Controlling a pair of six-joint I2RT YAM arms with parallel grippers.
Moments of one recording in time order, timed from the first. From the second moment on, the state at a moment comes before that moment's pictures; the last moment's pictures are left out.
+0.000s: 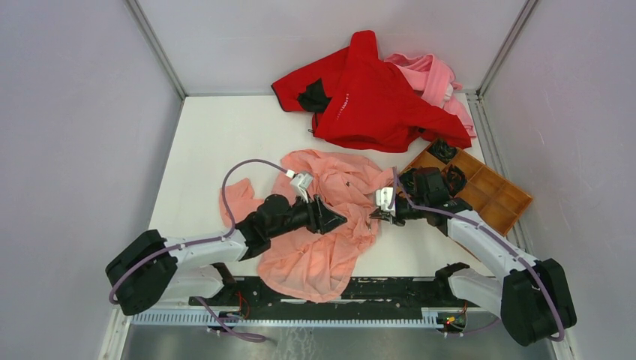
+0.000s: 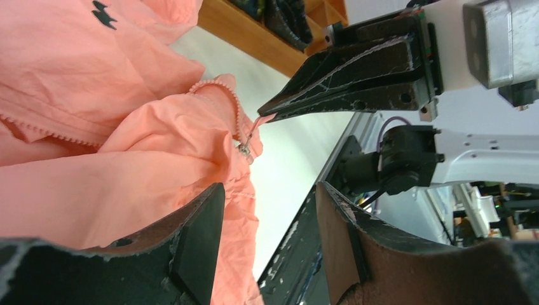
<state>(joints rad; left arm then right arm) -0.91 1.18 0.39 0.58 0.18 -0.74 0.34 1.08 0.53 -0.31 -0.91 -0.98</state>
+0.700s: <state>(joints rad) -1.37 1.45 0.39 0.75 -0.44 -1.10 0.34 1.04 0.53 -0.29 -0.88 -0.89</state>
